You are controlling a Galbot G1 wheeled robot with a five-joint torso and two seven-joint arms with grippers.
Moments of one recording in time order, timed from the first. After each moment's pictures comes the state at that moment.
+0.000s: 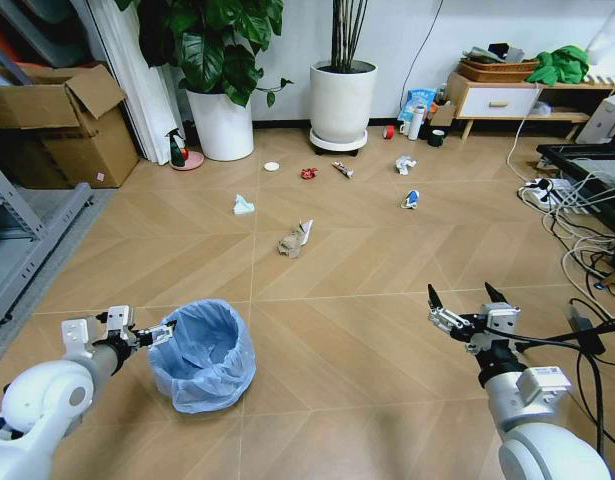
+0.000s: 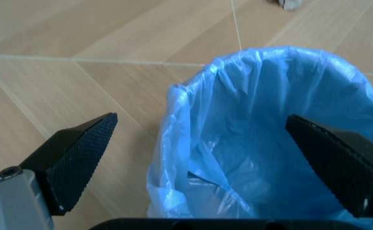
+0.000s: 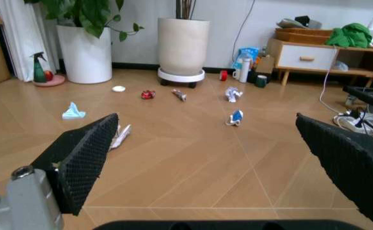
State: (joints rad) left arm 1.30 -0.83 -0.62 -1.88 -0.96 0.71 -0.17; right arm -1.65 1.33 0.68 2.31 0.21 -0.16 0.05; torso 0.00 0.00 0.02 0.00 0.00
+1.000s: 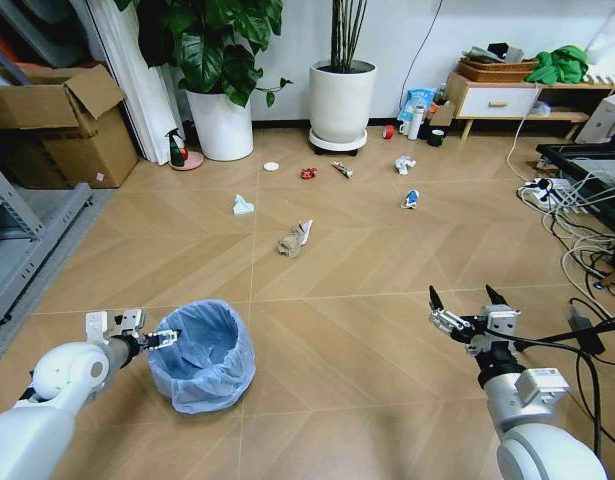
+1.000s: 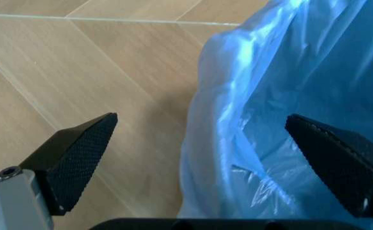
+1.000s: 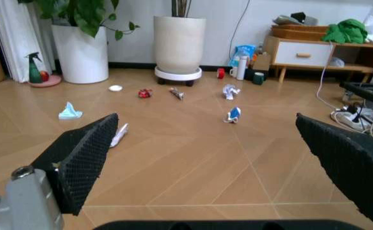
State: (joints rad) left arm 1.16 -0.83 -0.49 -1.66 -0.88 0.74 -0.10; right arm -1.65 1.35 0.68 2.29 0.21 -0.15 0.05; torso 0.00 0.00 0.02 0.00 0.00
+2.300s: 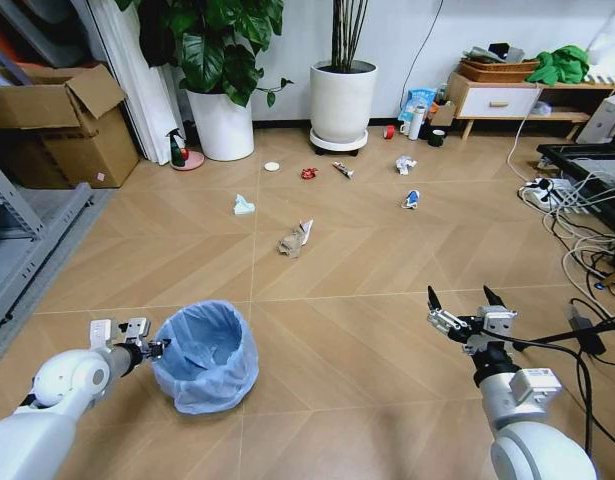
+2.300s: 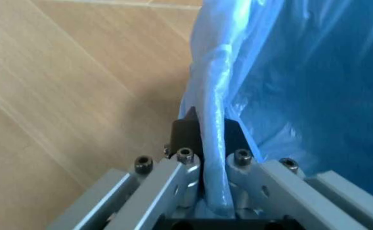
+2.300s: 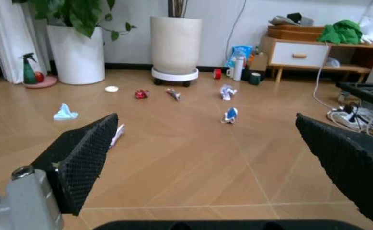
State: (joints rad) left arm 1.18 -0.85 -0.49 -1.66 -0.89 0.74 -0.03; right arm -1.63 1.35 0.67 2.26 0.20 -0.14 0.06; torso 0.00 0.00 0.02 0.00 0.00
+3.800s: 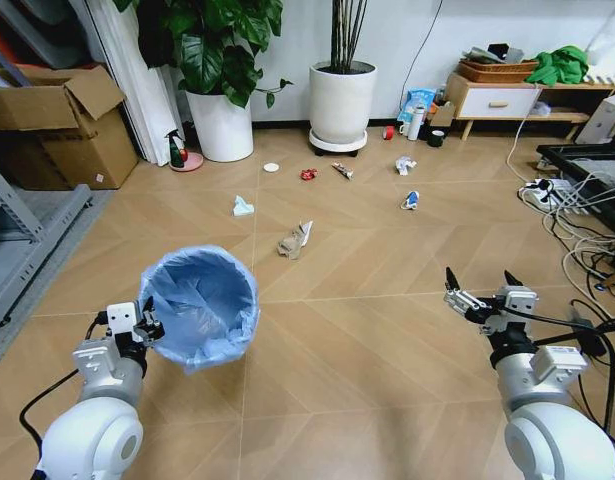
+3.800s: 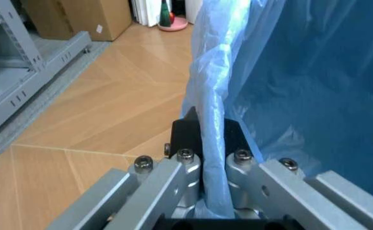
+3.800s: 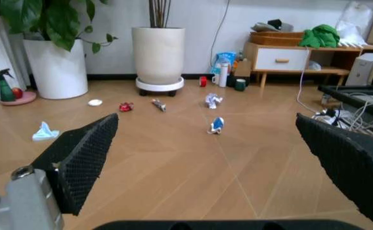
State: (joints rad) left arm 1.49 -1.14 -0.60 -2.25 -0.49 0.47 -0.41; right arm -1.57 1.33 0.71 2.31 0.27 -0.23 0.12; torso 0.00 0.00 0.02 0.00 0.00
